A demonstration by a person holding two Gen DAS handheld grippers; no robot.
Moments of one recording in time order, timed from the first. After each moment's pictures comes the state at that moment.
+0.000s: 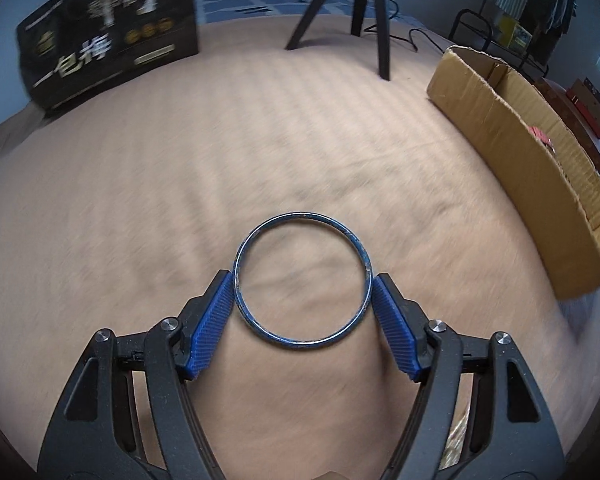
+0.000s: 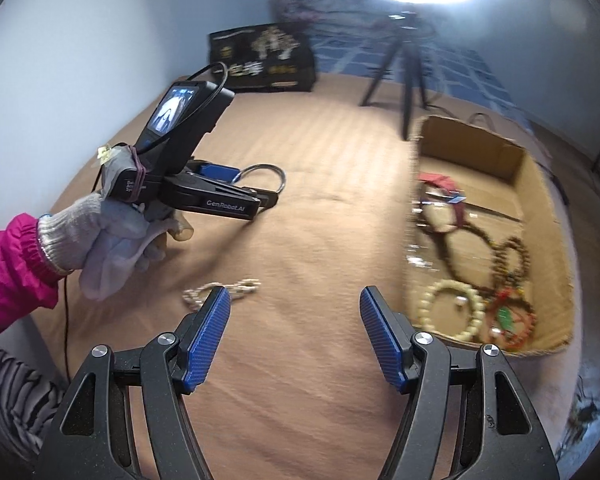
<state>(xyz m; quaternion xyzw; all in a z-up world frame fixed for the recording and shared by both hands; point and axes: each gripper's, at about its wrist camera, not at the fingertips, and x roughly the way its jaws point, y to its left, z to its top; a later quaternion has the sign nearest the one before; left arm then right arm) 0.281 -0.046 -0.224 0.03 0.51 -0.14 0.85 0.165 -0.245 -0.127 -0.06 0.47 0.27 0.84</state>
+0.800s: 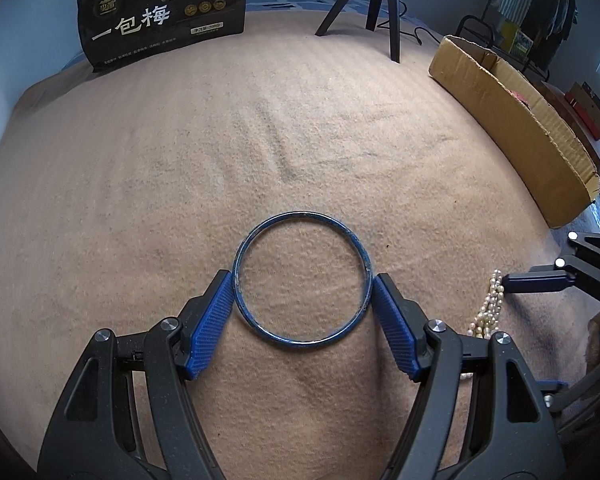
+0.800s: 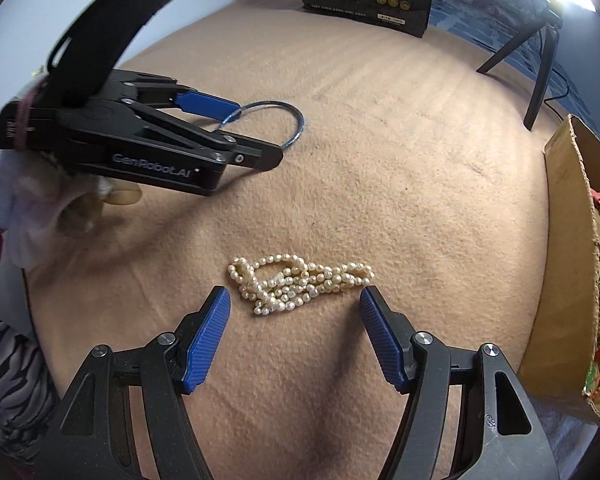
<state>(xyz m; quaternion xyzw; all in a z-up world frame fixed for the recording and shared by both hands) 0.215 0.000 -0.222 0.02 0.51 -0.13 0.85 0.176 -0.160 -0.205 -0.16 0.51 0.33 0.77</state>
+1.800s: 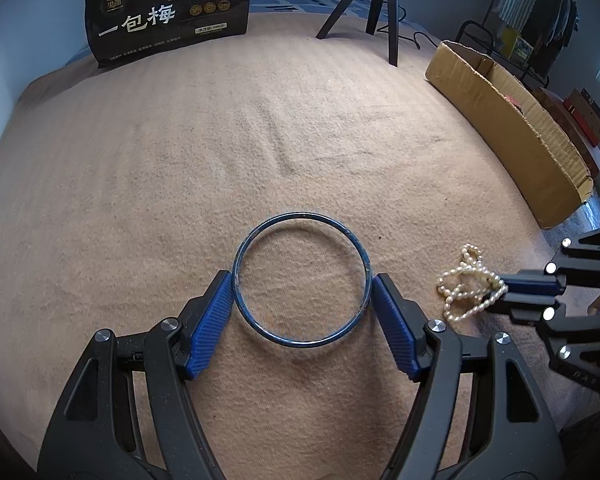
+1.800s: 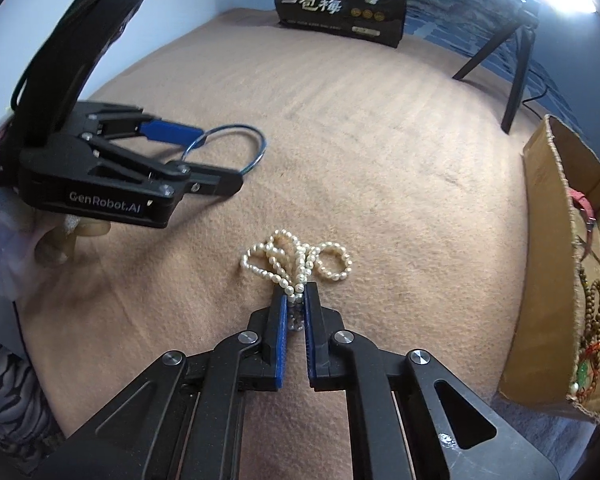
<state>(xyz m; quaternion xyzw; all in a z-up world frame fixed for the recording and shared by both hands) 0.208 0.001 -0.215 0.01 0.51 -0.13 0.85 0.179 -0.171 -0.192 -0.13 0.49 0.31 0.80</state>
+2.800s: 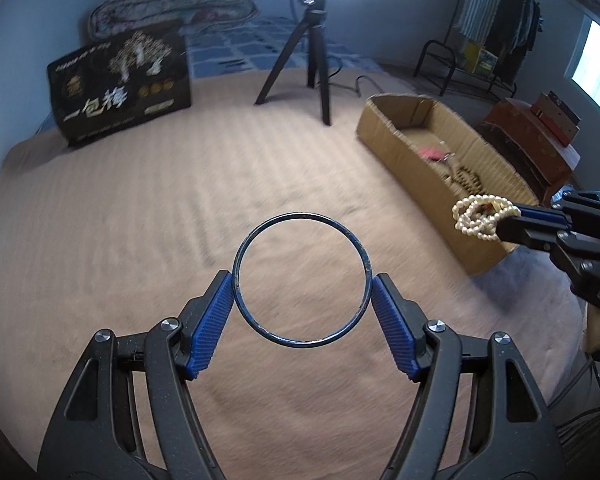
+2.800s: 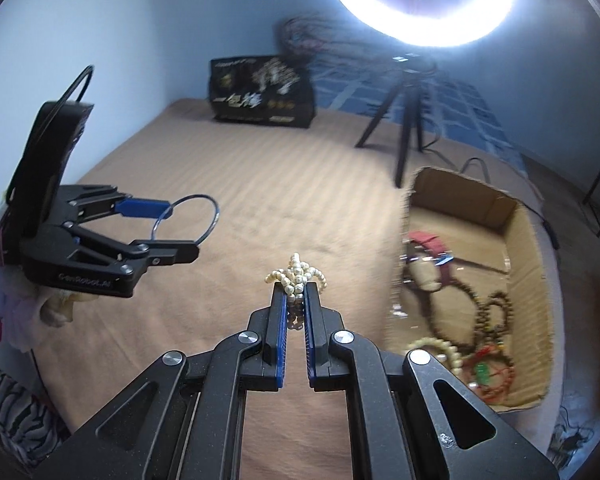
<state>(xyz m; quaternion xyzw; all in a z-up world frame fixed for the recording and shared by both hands) 0.212 -0.057 -0.143 0.02 0.45 -0.19 0.87 0.189 -0.259 -0.101 -0.07 0.41 0.23 0.88</state>
